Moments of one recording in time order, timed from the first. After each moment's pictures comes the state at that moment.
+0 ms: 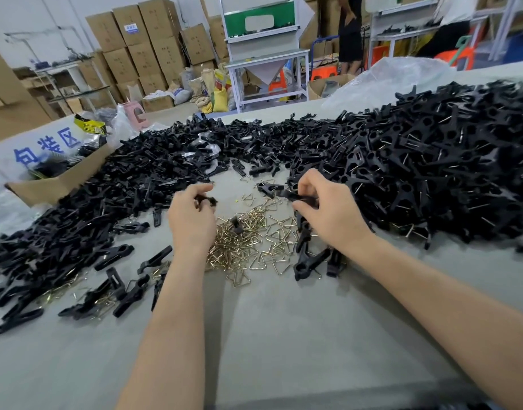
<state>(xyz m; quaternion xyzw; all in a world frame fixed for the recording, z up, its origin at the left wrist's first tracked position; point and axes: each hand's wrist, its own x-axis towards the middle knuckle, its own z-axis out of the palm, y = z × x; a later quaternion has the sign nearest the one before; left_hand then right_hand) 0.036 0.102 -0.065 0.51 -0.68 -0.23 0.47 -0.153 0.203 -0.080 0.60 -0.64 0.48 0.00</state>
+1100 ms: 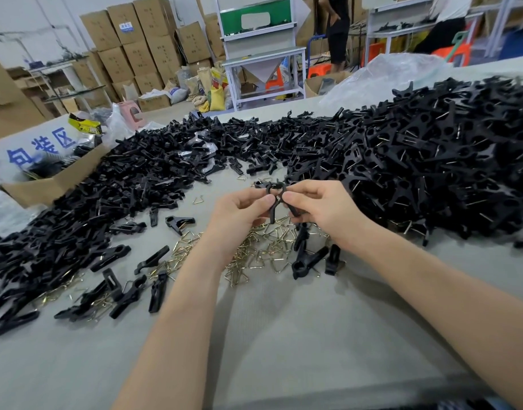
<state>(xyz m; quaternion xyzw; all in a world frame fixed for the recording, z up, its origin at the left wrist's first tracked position) 0.004 0.133 -0.061 0.33 -0.69 -0.55 0.34 -0.145 0.204 -0.070 0.46 -0.53 0.63 -0.35</state>
